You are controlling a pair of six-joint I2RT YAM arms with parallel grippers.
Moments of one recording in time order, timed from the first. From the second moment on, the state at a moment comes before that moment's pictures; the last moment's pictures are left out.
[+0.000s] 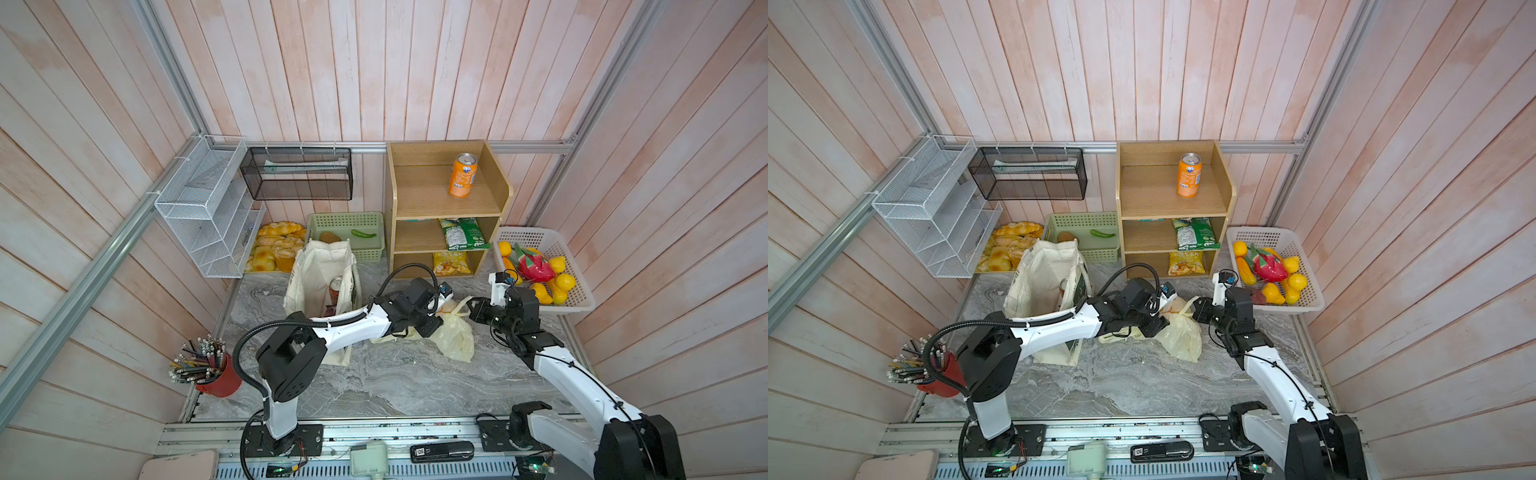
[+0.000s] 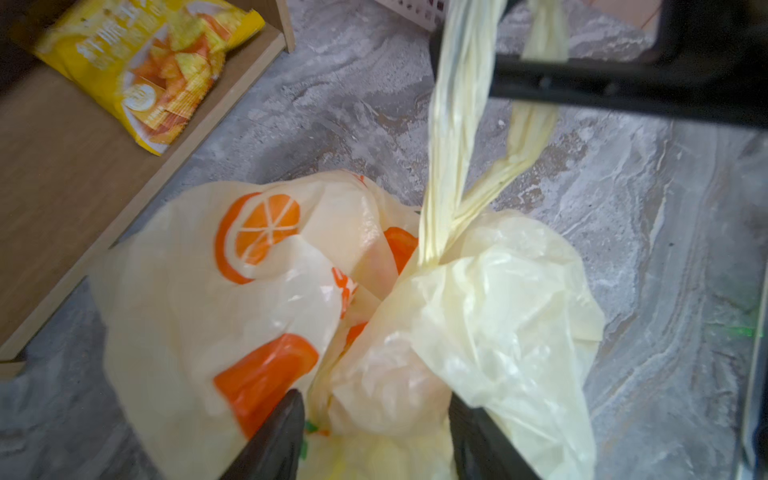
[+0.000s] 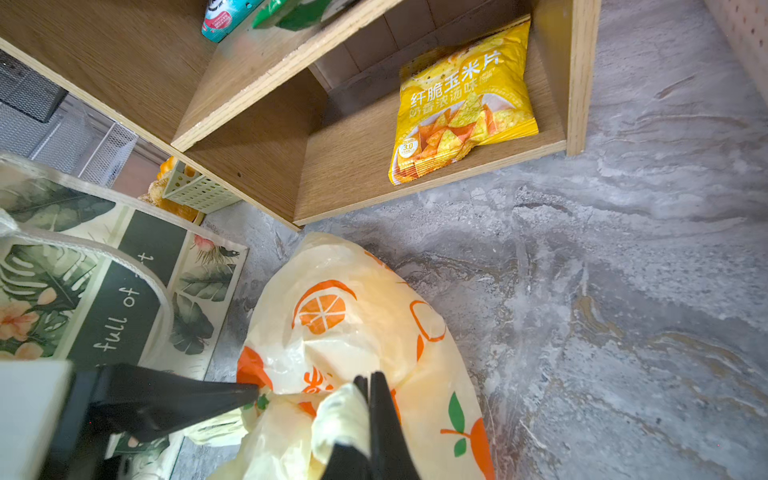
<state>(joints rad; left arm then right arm) -0.91 1.82 1.31 -0.25 0.10 0.06 0.17 1.04 0.51 0.01 -0.32 0.49</state>
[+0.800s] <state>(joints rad) -0.81 1.79 1.28 -0.24 0.43 0.24 0.17 1.05 0.51 0.02 -0.36 0.47</state>
